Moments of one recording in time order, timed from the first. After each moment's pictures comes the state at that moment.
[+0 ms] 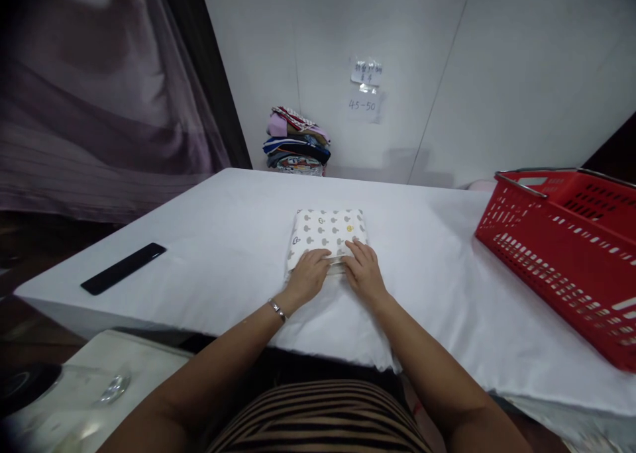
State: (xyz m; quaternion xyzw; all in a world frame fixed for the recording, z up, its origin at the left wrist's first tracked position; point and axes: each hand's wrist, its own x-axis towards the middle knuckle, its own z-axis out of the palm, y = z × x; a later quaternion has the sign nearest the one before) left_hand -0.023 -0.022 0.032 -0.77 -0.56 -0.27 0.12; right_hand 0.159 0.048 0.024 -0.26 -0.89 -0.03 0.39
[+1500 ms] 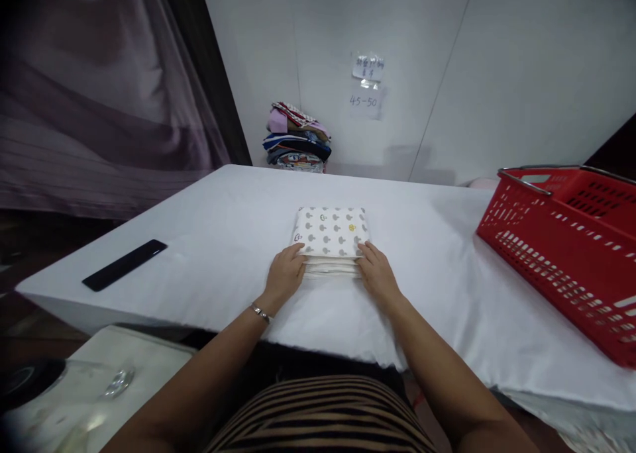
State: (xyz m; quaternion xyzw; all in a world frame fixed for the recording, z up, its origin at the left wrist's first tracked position) left_hand -0.063 -0.042 0.030 -0.70 -0.65 -0.27 0.15; right_hand 0.183 0.054 0.019 -0.27 -0.90 -0.03 0.35
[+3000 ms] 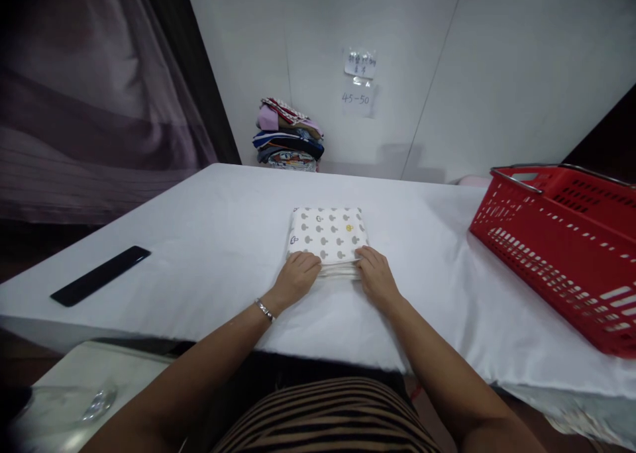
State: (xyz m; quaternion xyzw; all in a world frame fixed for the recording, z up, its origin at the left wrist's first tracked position) left_hand -0.054 -0.023 0.031 -0.82 -0.45 -0.26 0.24; right_hand 0.184 0.049 0.015 -0.28 -0.90 -0.01 0.35
